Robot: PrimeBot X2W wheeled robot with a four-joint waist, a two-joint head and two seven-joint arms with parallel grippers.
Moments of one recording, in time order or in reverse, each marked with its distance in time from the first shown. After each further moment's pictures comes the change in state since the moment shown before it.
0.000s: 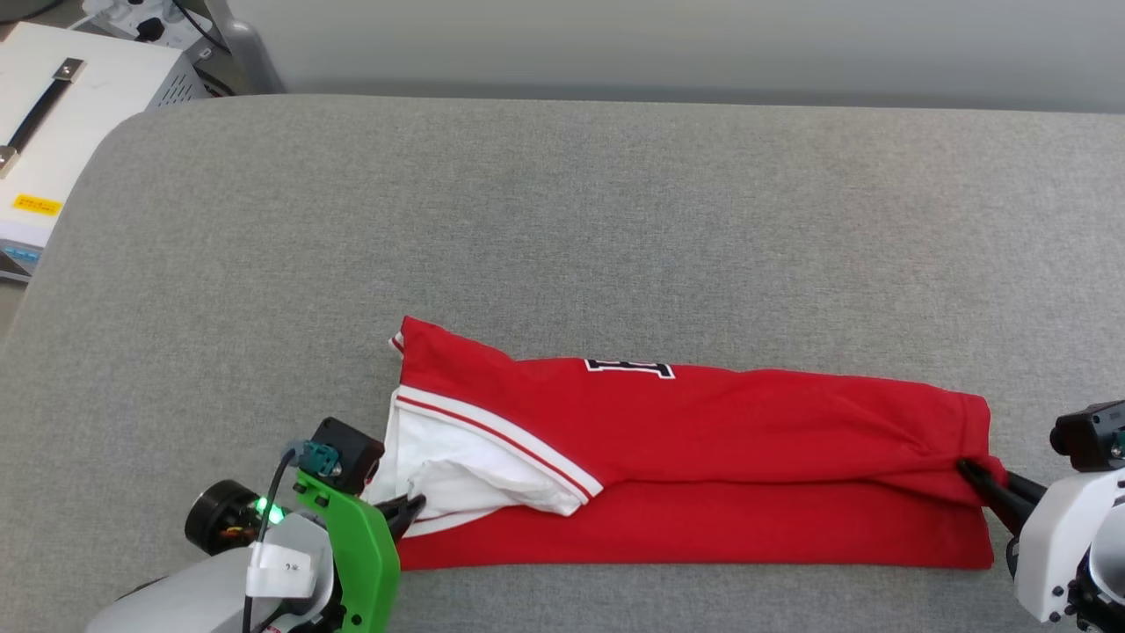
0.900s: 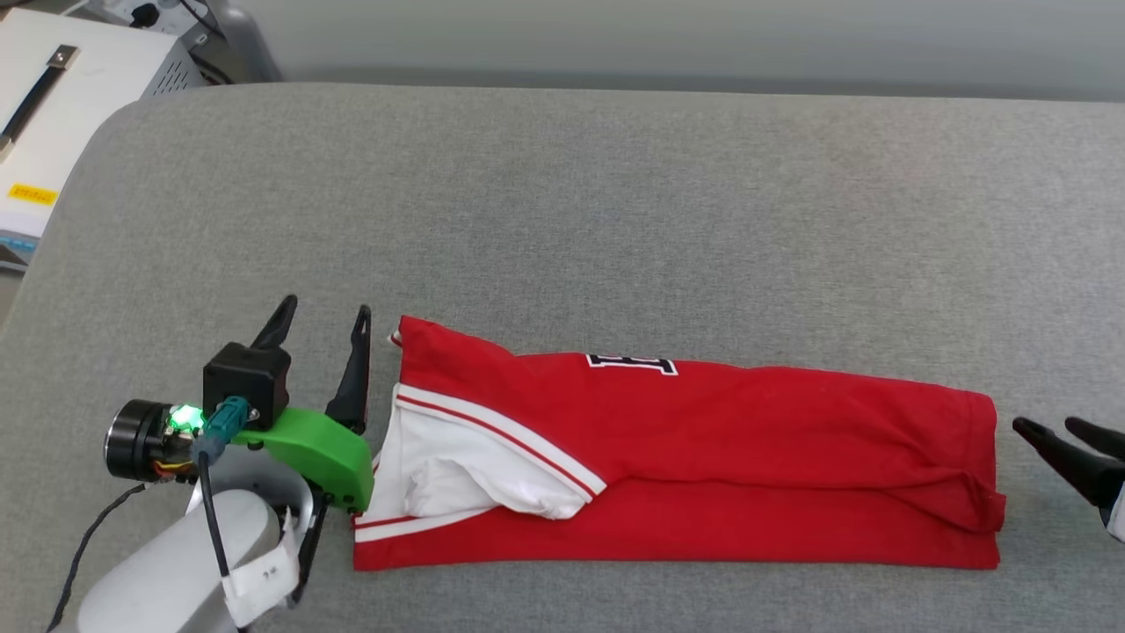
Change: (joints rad) left arm 0.111 -0.099 0.381 -0.012 0.260 0.333 -0.349; right arm 0.016 -0.050 -0.233 -0.071 0.280 0.000 0.281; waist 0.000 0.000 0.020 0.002
